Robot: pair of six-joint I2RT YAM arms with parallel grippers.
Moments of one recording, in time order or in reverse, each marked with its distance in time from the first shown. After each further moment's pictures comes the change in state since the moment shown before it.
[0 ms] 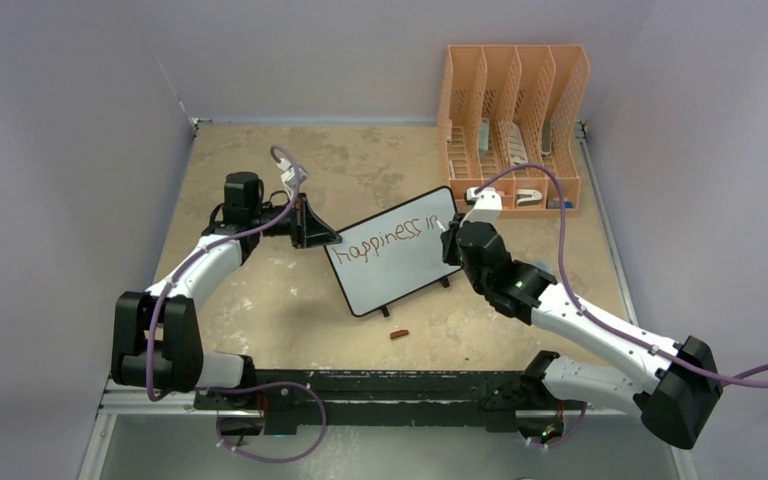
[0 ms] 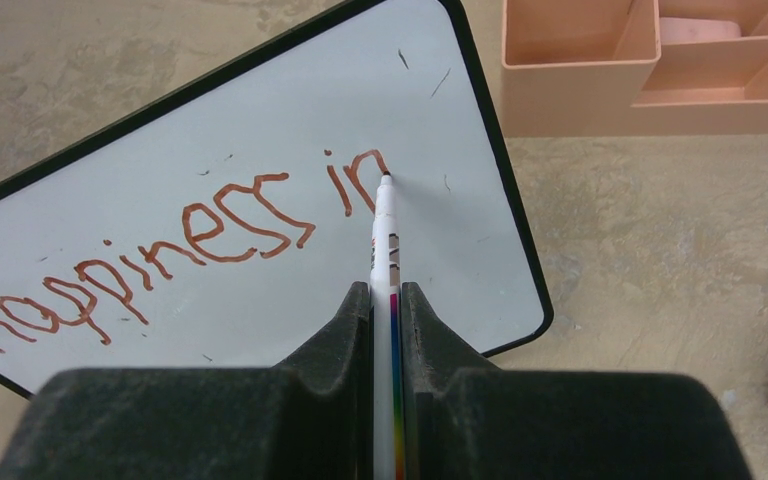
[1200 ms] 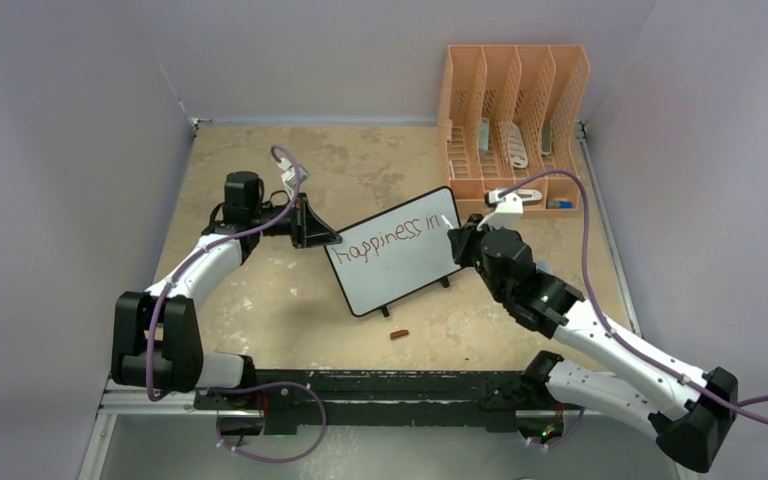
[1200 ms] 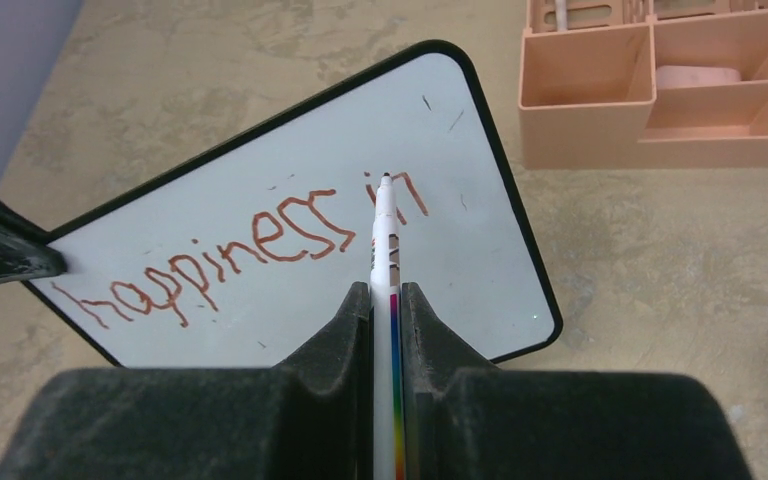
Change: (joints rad) left arm -0.001 0.000 0.006 -0.010 -0.003 0.000; right arm 0.001 -0.156 -0.010 -0.035 -0.030 -0.005
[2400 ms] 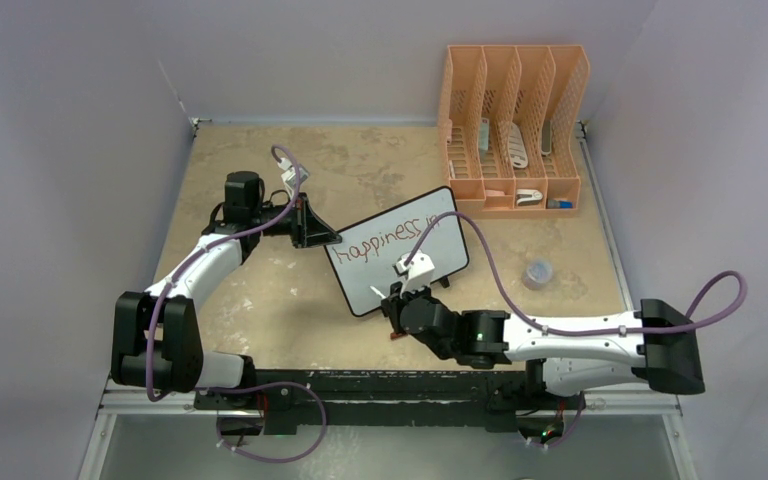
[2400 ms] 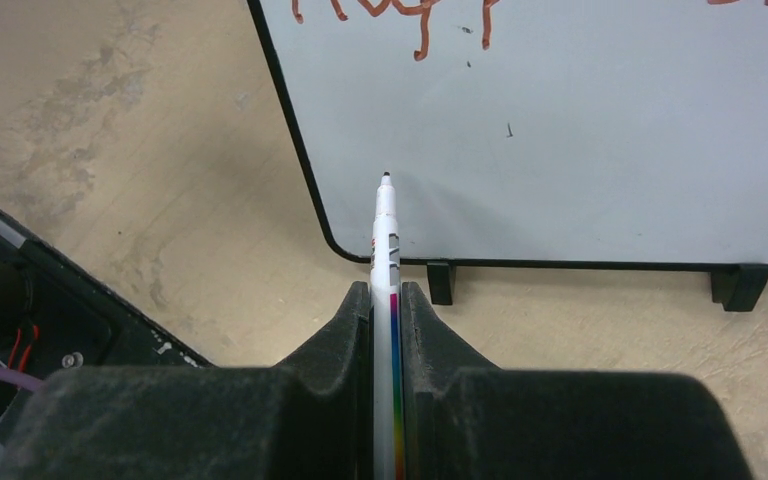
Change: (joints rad) left arm -0.003 0.000 0.004 -0.008 -0.027 -0.001; right arm 0.575 0.264 -0.052 0.132 0.163 0.115
